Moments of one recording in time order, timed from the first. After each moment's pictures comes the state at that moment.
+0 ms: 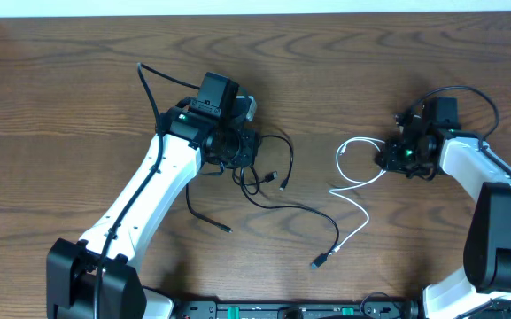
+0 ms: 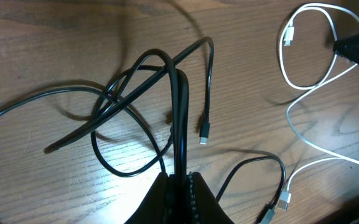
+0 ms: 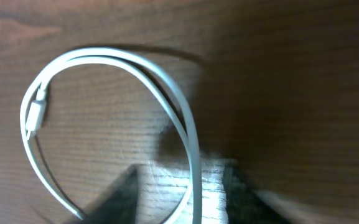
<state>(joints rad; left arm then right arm) -0.38 1.58 1.25 -0.89 0.31 -0.24 -0.07 1.78 0.95 -0.50 -0.31 0.11</state>
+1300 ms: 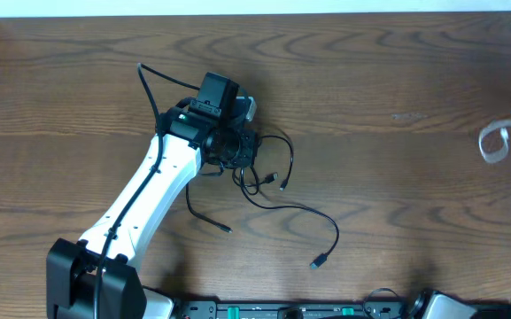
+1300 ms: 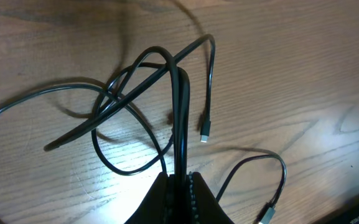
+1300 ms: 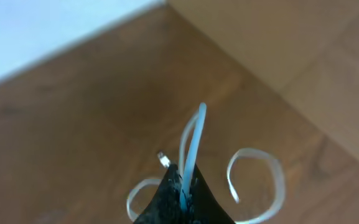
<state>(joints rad) -0.38 1.58 1.25 -0.90 0.31 -0.24 -0.46 1.39 1.26 -0.52 0.28 0.12</state>
